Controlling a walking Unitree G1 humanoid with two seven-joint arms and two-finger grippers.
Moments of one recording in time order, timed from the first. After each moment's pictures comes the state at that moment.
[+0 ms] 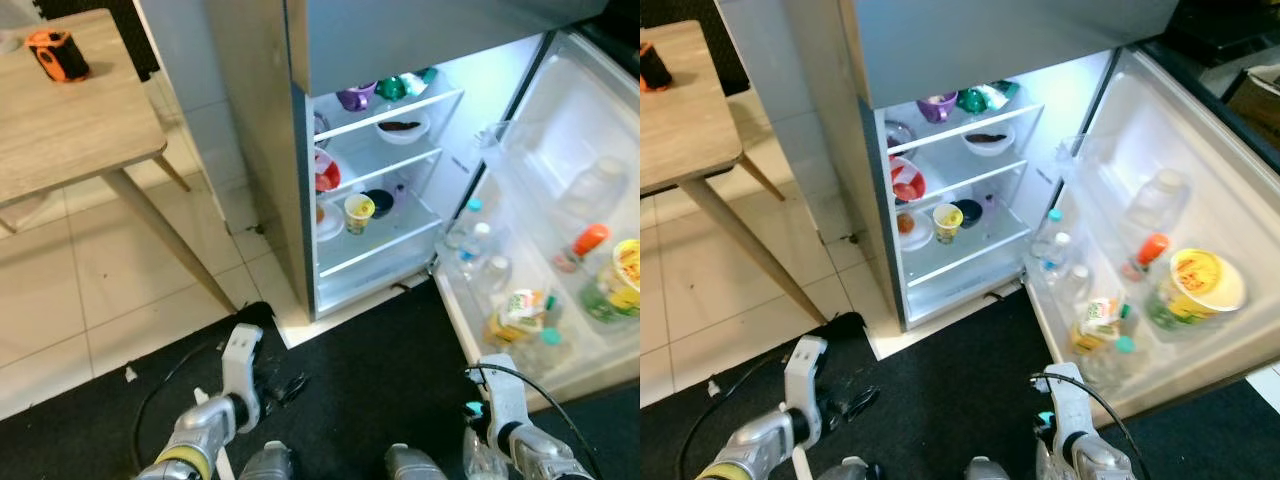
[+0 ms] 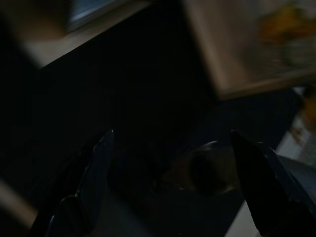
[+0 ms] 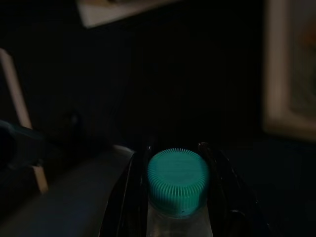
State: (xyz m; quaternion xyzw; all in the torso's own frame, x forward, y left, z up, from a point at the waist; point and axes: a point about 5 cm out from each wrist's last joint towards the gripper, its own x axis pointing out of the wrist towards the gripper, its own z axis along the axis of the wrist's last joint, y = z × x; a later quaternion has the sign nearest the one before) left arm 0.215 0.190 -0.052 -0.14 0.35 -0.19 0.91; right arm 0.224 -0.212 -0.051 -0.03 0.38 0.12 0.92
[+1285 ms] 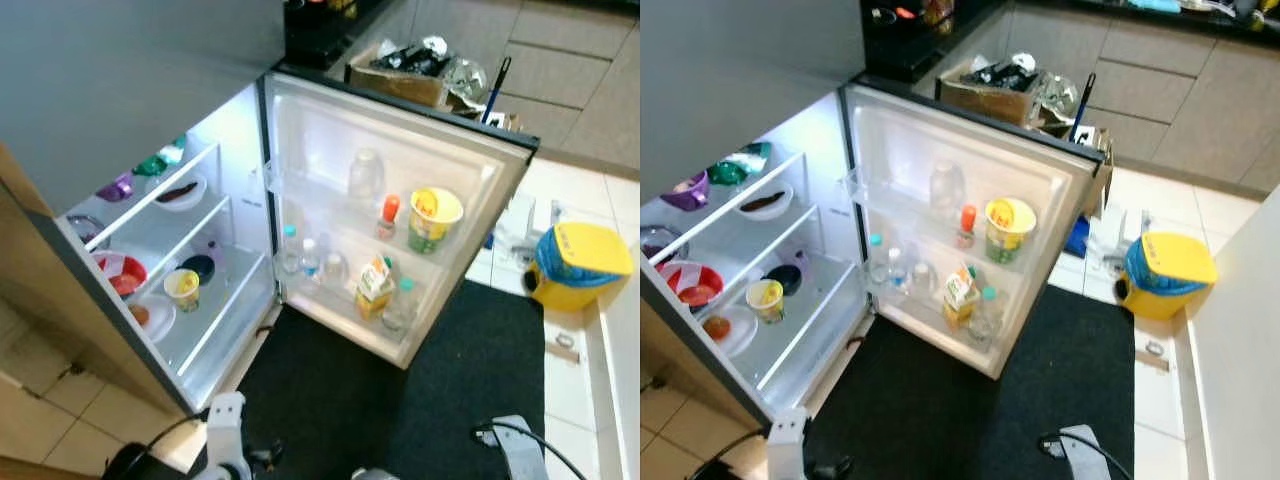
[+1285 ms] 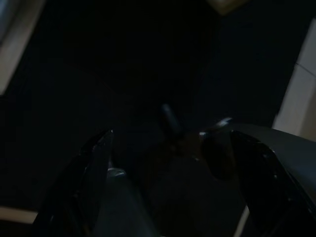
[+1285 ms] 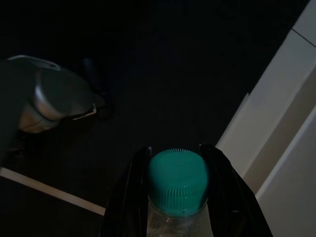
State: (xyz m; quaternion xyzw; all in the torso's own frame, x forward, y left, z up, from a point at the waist) left arm 0.152 0.185 -0.092 -0.13 0.45 -0.07 0.88; right arm 0.144 -0.236 -0.091 -0.07 0.53 0.04 0.84
